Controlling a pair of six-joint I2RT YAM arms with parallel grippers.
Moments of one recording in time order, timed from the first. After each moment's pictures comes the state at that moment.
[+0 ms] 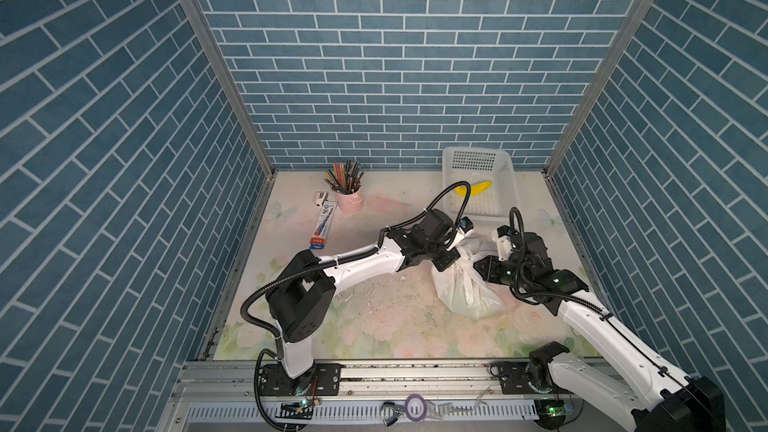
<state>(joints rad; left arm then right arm) -0.92 1.81 1.34 -0.27 0.14 0.11 0.44 0.93 0.65 -0.51 -0.26 0.55</state>
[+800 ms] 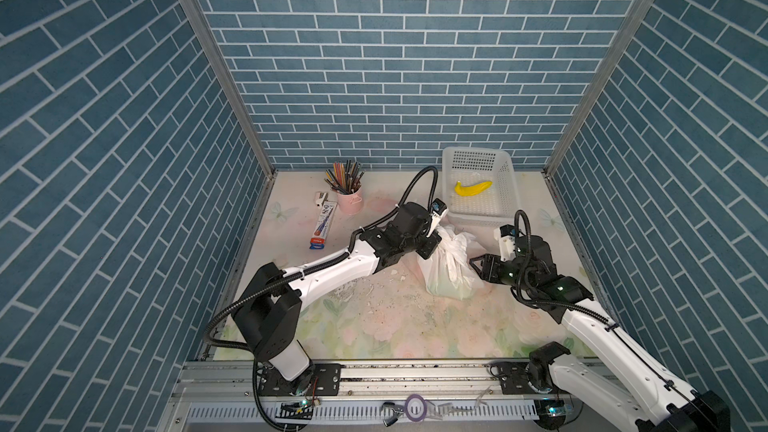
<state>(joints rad) -0.83 1.62 1.20 -0.17 0.04 -0.02 0.45 0.86 0.61 -0.38 -0.31 0.56</state>
